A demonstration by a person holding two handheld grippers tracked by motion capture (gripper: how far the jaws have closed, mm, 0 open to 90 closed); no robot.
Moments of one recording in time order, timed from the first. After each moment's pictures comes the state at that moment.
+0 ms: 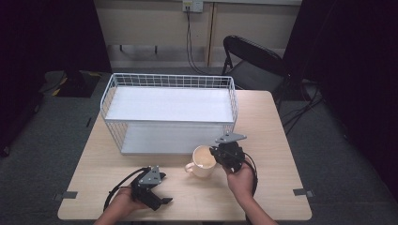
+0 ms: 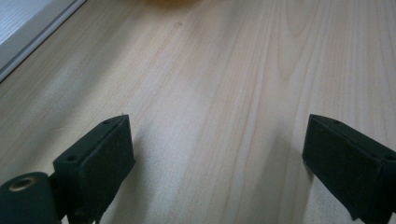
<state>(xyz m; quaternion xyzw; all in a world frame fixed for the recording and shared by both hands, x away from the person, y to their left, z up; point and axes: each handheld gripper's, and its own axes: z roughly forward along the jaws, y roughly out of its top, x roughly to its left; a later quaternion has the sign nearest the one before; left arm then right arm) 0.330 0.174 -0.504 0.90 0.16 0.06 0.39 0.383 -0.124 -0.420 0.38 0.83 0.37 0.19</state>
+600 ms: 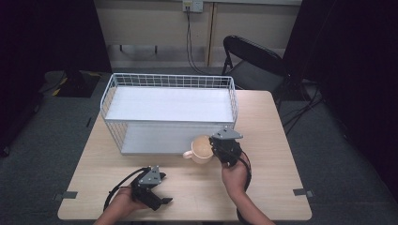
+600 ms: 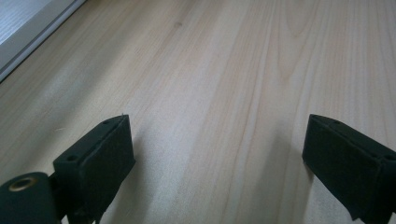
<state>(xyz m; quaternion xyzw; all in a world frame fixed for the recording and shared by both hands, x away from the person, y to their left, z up) 0.330 0.174 -0.504 0.90 0.16 0.06 0.39 0.390 -0.111 -0.413 0.39 0.79 0.38 0.28</state>
